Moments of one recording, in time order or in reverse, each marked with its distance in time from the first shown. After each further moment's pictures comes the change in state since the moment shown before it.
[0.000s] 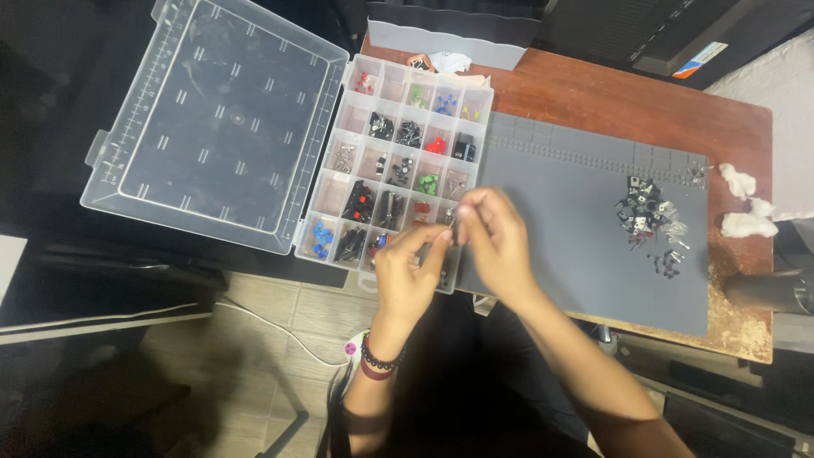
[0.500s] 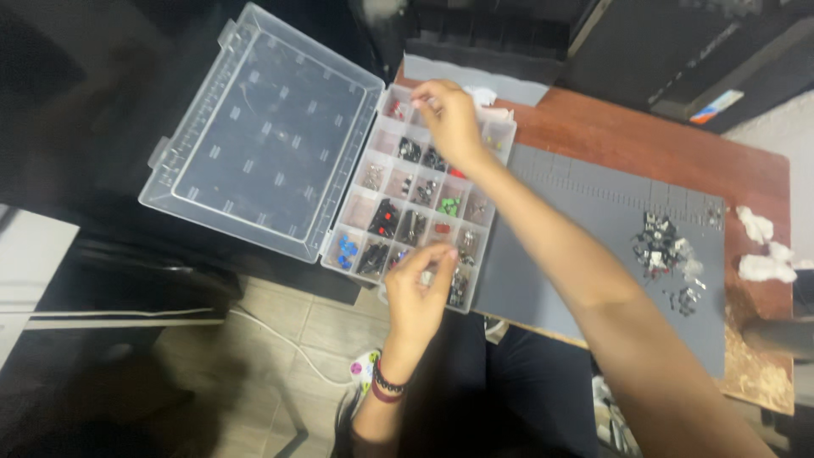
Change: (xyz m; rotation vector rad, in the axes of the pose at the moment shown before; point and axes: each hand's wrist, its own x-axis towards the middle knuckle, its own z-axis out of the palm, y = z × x) left_hand -0.010 0.003 -0.012 0.003 0.041 -0.059; right_hand 0.208 0.076 0.079 -0.241 -0.149 -0.340
